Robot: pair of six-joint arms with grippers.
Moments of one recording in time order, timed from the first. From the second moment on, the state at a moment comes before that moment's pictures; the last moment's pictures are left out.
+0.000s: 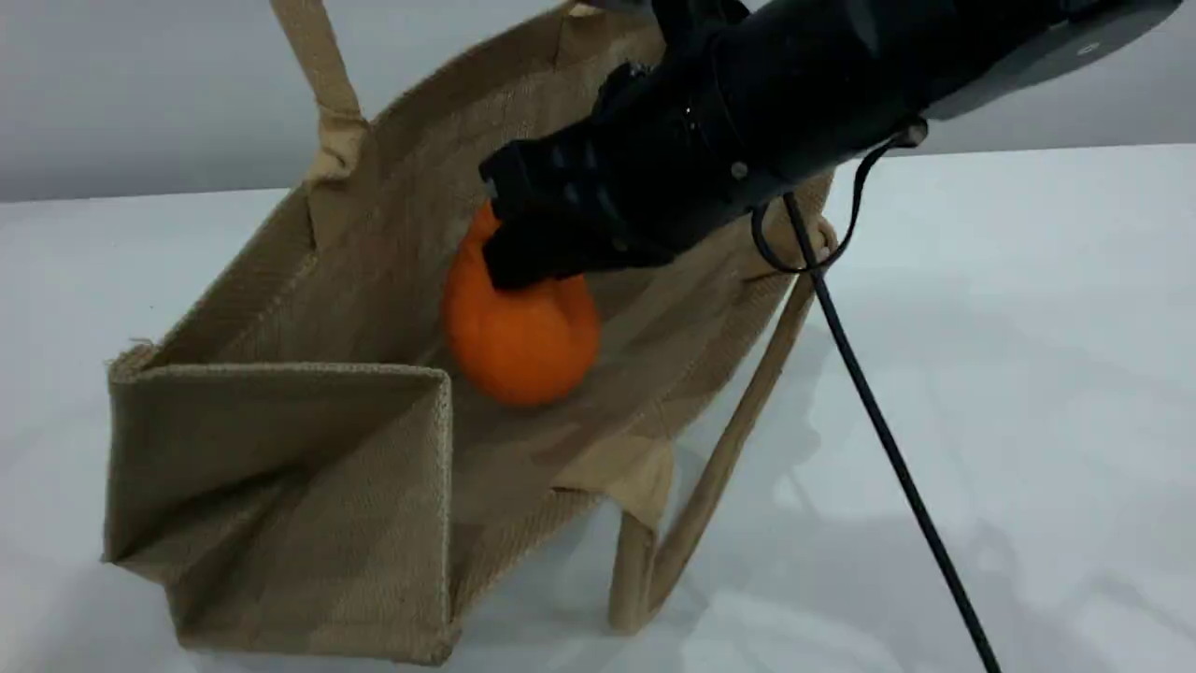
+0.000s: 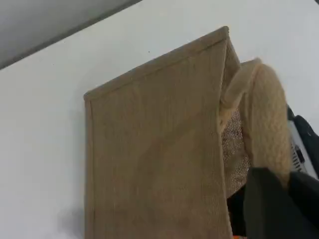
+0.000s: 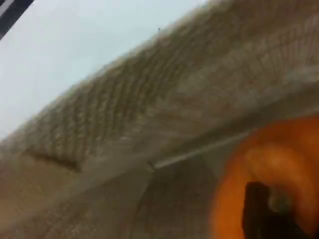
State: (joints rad) left arm -0.34 1.53 -1.63 -0.39 1.05 0.32; right arm 0.57 1.91 -1.03 1.74 0.45 -1.57
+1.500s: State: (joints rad) left arm -0.38 1.77 -1.46 -0.34 0.82 0.33; right arm 0.42 1.25 -1.02 0.24 0.78 -0.24
